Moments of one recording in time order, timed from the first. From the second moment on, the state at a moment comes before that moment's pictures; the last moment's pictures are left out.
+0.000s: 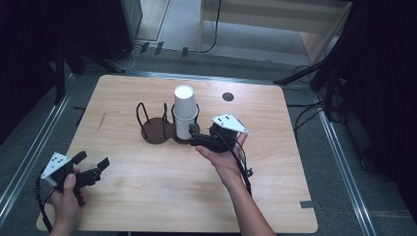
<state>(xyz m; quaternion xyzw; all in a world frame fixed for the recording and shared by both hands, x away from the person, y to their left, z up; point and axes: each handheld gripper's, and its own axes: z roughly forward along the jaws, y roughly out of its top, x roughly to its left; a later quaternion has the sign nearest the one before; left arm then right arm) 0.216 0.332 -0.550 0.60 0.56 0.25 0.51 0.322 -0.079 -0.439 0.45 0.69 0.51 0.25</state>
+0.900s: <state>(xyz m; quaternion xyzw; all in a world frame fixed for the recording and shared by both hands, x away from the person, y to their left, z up) 0.218 0.331 -0.551 0.60 0.56 0.25 0.51 0.346 -0.048 -0.437 0.45 0.69 0.51 0.26</state>
